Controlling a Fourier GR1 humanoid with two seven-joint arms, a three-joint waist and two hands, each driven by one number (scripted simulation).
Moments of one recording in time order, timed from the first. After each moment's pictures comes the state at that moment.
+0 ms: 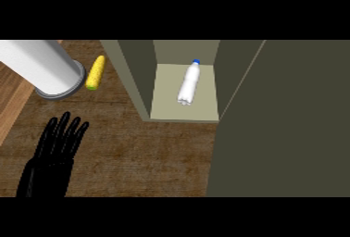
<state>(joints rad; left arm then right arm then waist) 0.16 0.49 -0.35 -1.79 0.81 0.09 -0.50 0.91 -0.41 0.54 -2.50 0.02 0.59 -0.21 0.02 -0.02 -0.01</state>
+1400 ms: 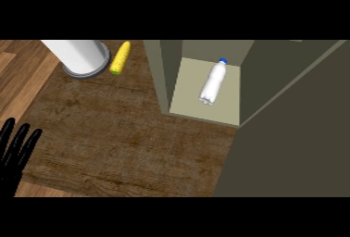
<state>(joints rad) 0.31 0.71 -0.16 -1.86 0.97 -0.20 -0.48 0.66 -0.41 0.63 -2.49 0.00 0.48 -0.02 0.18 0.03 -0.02</state>
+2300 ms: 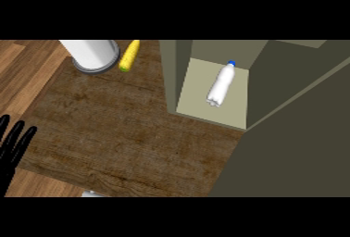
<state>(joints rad) 0.29 0.76 -0.13 -1.84 0.99 -0.26 -0.46 0.40 -0.50 0.59 -2.49 -0.02 0.59 0.05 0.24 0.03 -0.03</state>
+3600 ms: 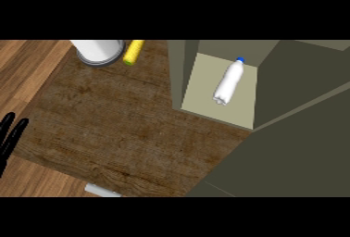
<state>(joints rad) 0.25 0.78 -0.10 -1.81 1.02 -0.30 -0.45 0.33 -0.42 0.57 -2.43 -0.14 0.58 0.11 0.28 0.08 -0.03</state>
